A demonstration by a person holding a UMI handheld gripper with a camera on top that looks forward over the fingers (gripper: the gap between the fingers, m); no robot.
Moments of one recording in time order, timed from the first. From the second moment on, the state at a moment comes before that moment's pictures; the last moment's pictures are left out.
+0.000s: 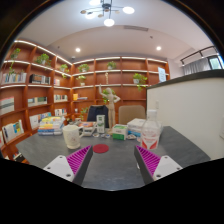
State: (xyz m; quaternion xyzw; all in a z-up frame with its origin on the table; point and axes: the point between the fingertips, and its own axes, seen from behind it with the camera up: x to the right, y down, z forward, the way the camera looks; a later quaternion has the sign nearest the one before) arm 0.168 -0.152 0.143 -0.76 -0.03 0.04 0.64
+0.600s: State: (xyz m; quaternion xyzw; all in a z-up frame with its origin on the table) arm 0.298 -0.031 0.109 -0.75 0.04 -0.04 0.66
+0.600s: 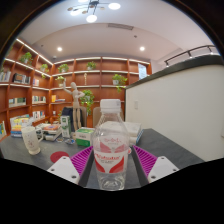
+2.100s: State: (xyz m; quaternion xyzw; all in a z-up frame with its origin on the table) arm 0.001 0.119 0.209 -0.21 -0.63 -0.67 0.33
